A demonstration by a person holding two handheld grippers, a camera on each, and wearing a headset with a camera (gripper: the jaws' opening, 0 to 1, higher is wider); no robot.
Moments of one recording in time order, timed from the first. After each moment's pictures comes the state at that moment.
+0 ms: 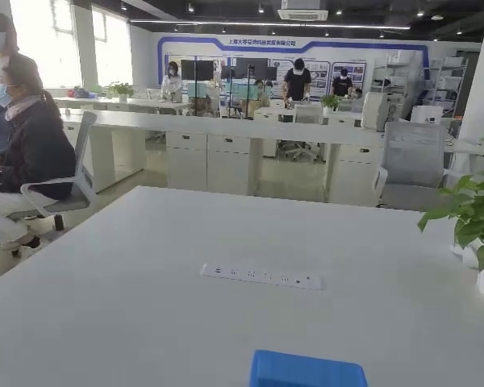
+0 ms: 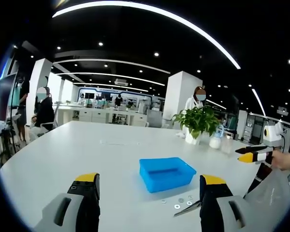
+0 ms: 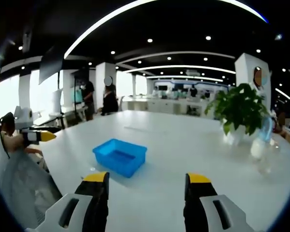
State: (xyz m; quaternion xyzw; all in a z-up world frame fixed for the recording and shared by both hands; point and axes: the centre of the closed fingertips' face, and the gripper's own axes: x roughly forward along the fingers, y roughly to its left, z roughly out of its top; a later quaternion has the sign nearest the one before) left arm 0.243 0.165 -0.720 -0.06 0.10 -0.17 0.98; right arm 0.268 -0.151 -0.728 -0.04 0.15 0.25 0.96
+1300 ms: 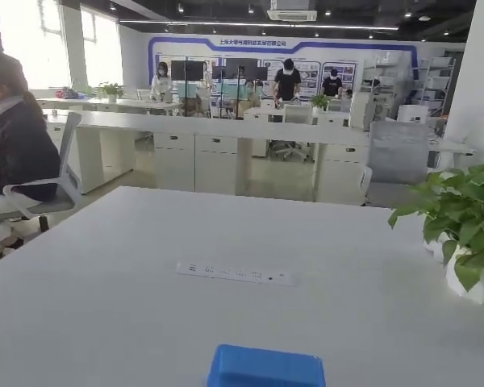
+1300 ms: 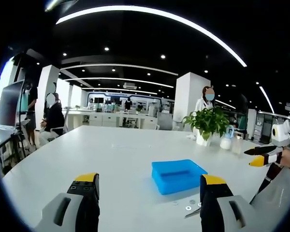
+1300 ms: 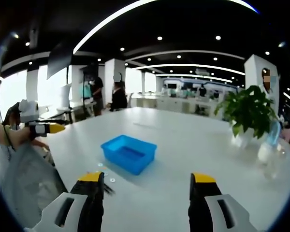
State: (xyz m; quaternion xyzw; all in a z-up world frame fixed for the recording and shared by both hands) left arm 0.244 0.185 -0.713 -0.04 0.09 -0.11 0.99; right arm 0.260 -0.132 -0.730 -0.05 0.17 0.29 0.94
